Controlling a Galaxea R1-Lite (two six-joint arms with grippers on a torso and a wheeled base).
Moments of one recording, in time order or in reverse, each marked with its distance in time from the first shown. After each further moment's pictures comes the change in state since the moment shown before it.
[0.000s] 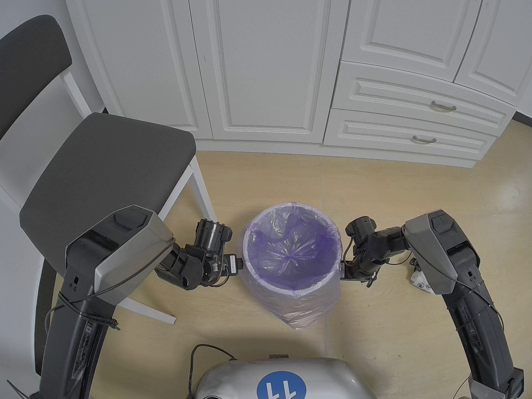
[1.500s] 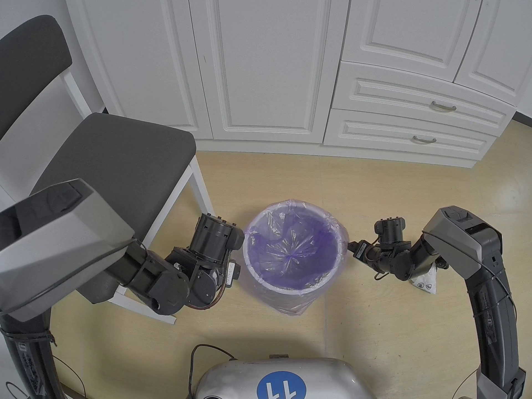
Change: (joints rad) left arm -0.197 -0.457 0.467 -0.033 0.374 0.183; right arm -0.081 -0.153 0.547 -0.865 0.008 0.321
